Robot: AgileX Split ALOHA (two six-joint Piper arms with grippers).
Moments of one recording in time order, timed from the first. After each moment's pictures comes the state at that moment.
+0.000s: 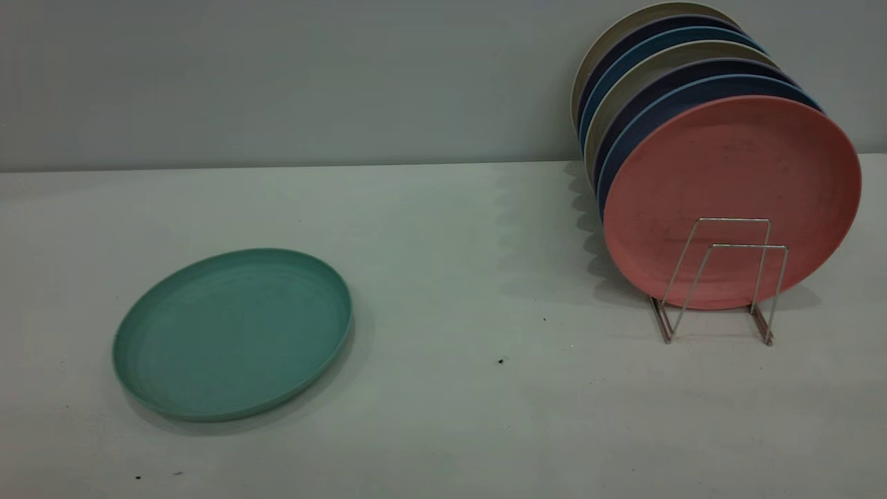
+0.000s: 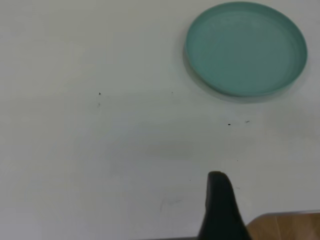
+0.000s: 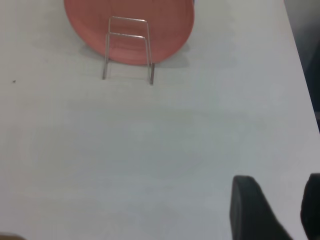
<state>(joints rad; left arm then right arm) 0.01 -0.02 -0.49 -0.02 1.13 0.03 0.04 -0.02 -0.48 -0.02 1.14 -0.06</state>
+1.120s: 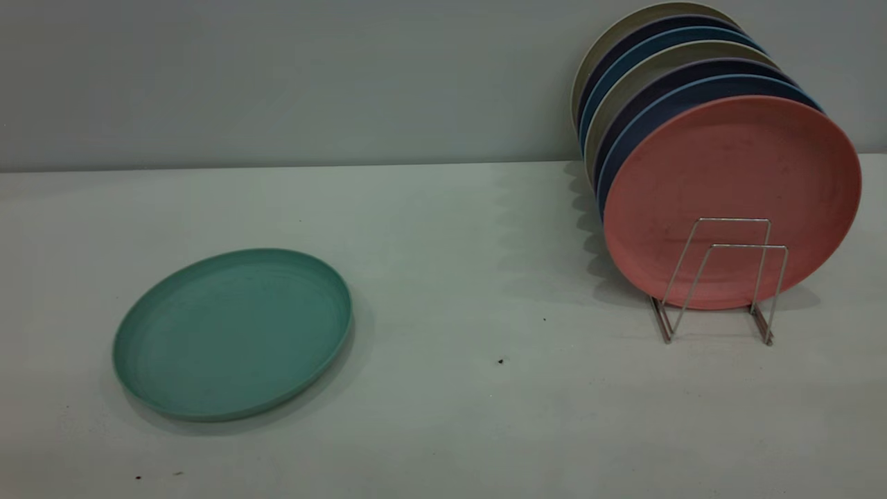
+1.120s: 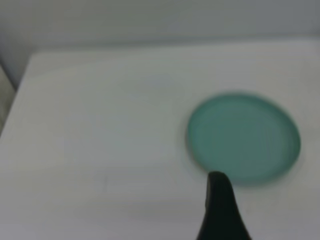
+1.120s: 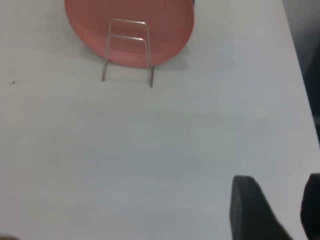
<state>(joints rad) 0.01 0.00 -0.50 -0.03 0.88 0.02 0.04 -0.02 -0.48 -0.02 1.13 -0.09</state>
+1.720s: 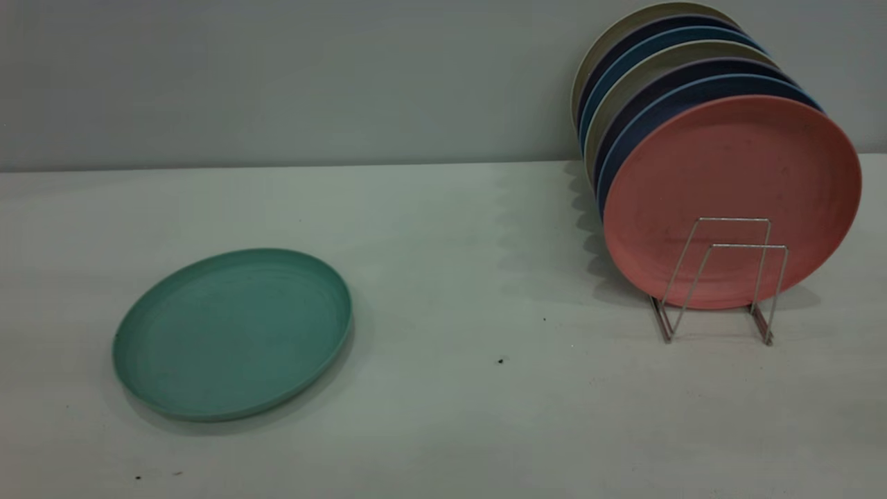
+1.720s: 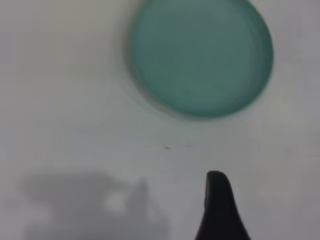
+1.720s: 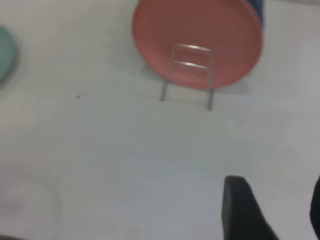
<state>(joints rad) 0.01 0.88 -0.50 -0.32 0.55 0.09 0.04 0.30 -0.49 0.21 0.89 -0.22</state>
